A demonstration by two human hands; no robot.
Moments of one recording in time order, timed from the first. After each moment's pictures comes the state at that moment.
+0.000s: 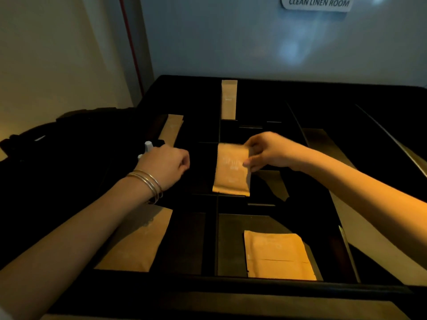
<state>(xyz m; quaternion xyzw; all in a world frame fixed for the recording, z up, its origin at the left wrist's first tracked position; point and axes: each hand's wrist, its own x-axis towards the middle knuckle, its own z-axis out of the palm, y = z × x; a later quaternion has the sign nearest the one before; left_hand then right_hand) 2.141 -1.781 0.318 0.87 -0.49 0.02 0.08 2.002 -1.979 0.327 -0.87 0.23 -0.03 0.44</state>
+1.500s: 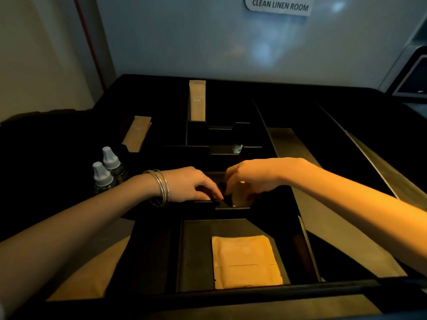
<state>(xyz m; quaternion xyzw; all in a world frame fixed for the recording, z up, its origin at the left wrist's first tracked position) 2.092 -1.853 0.308 0.69 -0.69 -0.20 -0.02 1.966 -1.996 0.313 -0.97 -0.02 0.22 -0.05</state>
